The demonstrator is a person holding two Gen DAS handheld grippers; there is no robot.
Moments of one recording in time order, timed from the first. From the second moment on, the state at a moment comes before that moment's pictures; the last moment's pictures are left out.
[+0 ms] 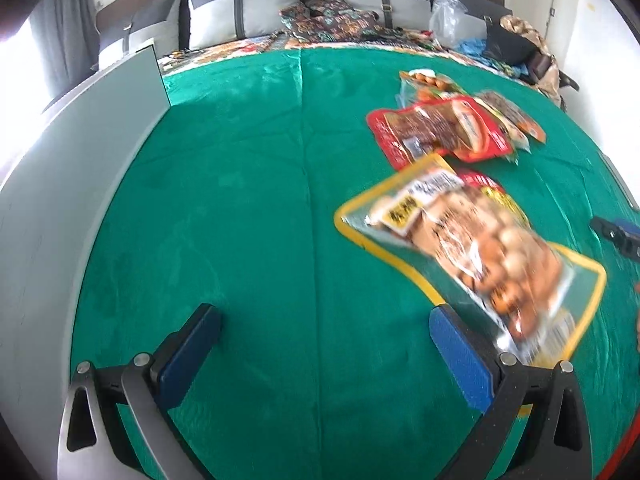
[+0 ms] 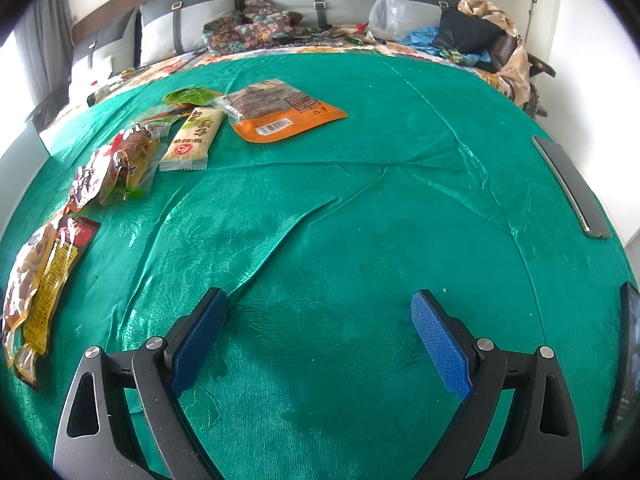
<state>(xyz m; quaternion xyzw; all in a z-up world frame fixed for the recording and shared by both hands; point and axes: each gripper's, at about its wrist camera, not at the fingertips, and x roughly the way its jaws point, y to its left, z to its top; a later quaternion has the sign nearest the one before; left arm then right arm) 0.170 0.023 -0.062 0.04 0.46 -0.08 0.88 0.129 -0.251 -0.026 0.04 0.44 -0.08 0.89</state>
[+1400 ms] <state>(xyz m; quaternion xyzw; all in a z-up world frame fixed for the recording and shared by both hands) 0.179 0.027 -0.062 0.03 0.45 -0.07 0.89 0.130 -0.251 -0.027 0.04 0.44 -0.08 0.89</state>
